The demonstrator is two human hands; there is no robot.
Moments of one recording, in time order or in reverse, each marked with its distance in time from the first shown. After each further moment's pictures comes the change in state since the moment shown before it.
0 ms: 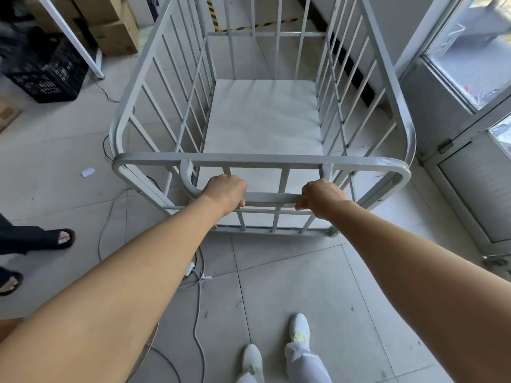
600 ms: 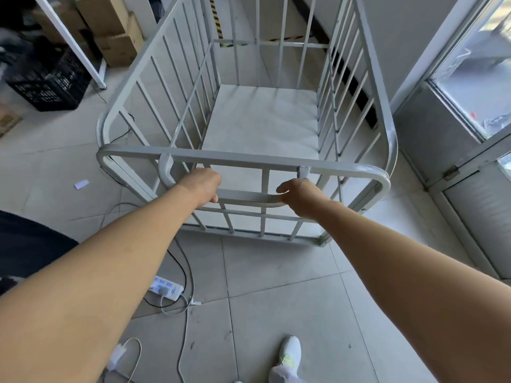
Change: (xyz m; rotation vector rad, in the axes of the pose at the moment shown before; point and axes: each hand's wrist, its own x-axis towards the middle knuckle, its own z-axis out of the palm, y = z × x) left_hand 0.092 -0.054 -0.039 -0.144 -0.034 -0.161; right_hand 0.092 -0.008 -0.052 0.146 0.018 -0.187
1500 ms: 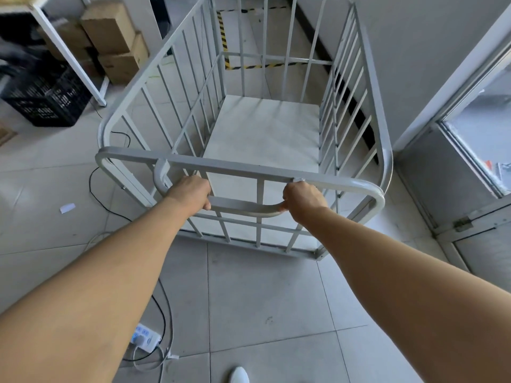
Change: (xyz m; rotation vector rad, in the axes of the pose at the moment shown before) left_hand 0.153 0.003 -0.082 -0.145 0.045 -0.158; right_hand 0.170 0.036 -0.095 -0.228 0.169 0.018
